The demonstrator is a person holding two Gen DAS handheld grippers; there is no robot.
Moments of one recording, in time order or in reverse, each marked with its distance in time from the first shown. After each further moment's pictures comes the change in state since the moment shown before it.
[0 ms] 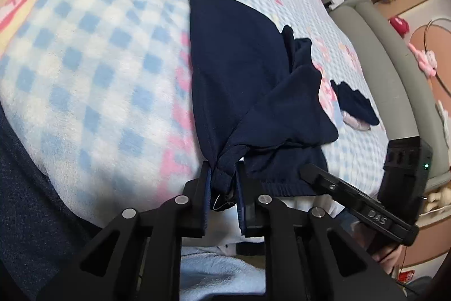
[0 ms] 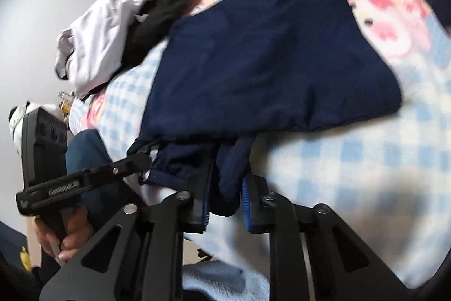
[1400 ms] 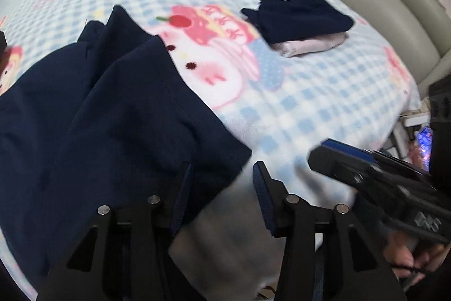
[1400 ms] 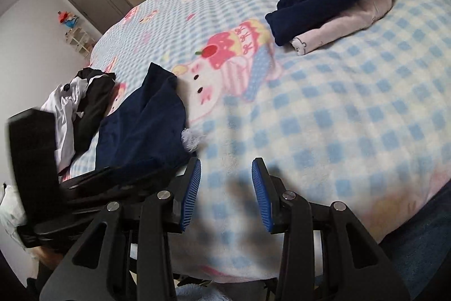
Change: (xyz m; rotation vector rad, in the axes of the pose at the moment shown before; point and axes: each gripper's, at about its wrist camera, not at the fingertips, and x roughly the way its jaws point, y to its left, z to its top) left arm 0.124 -0.196 0.020 0.616 0.126 0.063; right arm -0.106 -0.100 -0.020 0.292 -0.249 -0.239
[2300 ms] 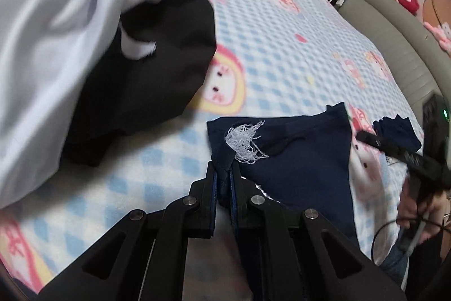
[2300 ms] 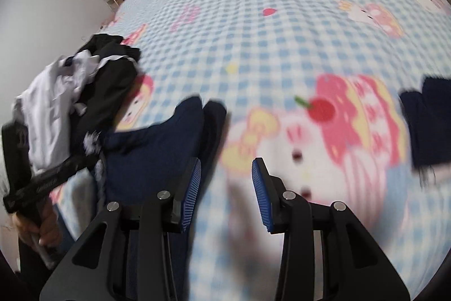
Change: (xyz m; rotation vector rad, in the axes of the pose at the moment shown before) left arm -0.086 0.247 -0.016 -0.417 -0.164 0.168; right arm 0.136 0.126 0.118 -0.289 0.095 0.007
